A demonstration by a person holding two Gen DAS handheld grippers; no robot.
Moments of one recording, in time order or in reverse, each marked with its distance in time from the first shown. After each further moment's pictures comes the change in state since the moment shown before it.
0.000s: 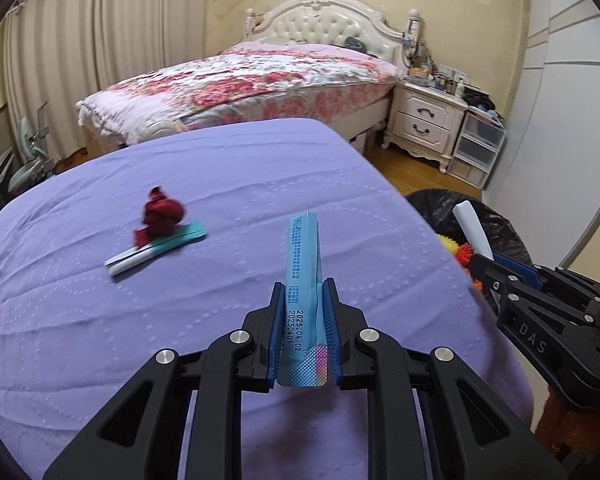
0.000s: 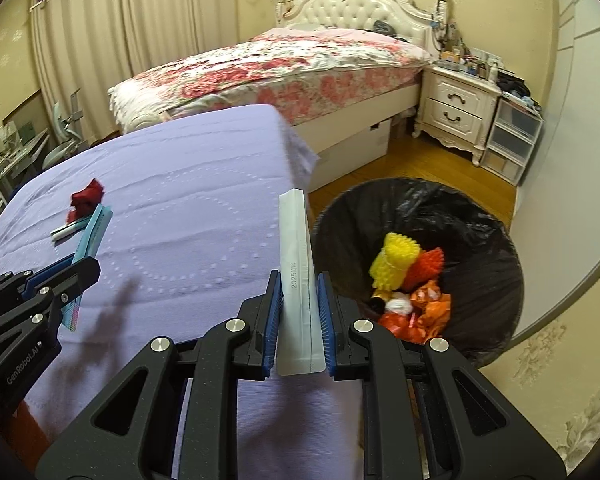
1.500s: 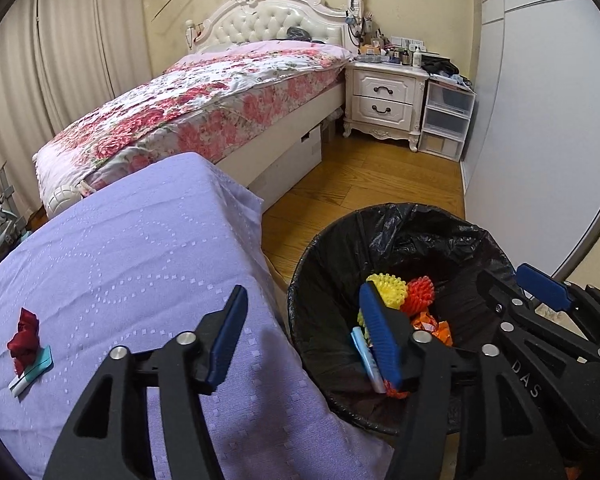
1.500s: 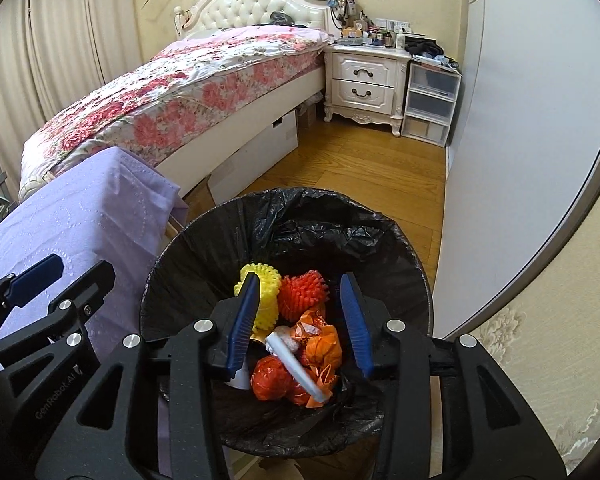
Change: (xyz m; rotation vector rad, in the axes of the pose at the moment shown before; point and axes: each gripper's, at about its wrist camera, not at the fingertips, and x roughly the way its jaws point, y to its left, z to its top) left arm 0.092 -0.126 0.065 0.170 0.019 -0.023; right arm 0.045 -0.128 0.026 0.230 0.004 -0.215
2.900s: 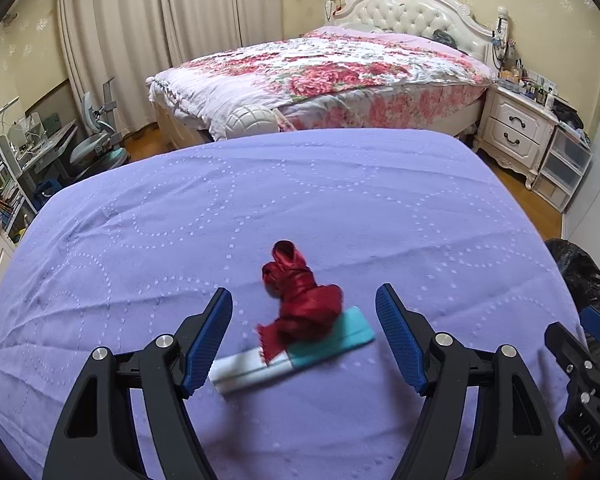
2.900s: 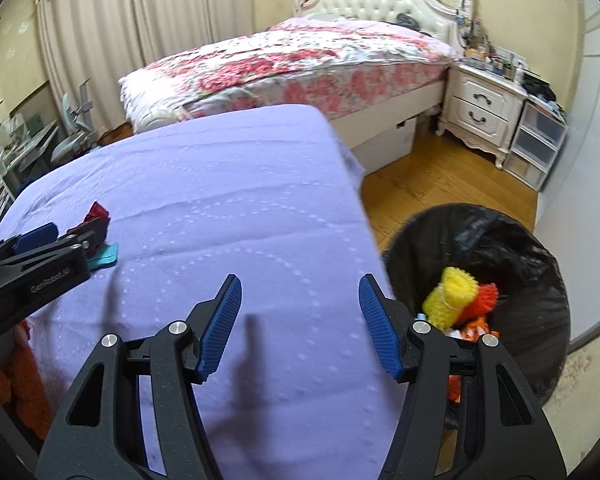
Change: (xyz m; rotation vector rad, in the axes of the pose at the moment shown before) left arm -0.036 0.218 -0.049 -0.305 0.076 0.299; right arm -0.029 0.187 -0.024 -0.281 0.044 0.272
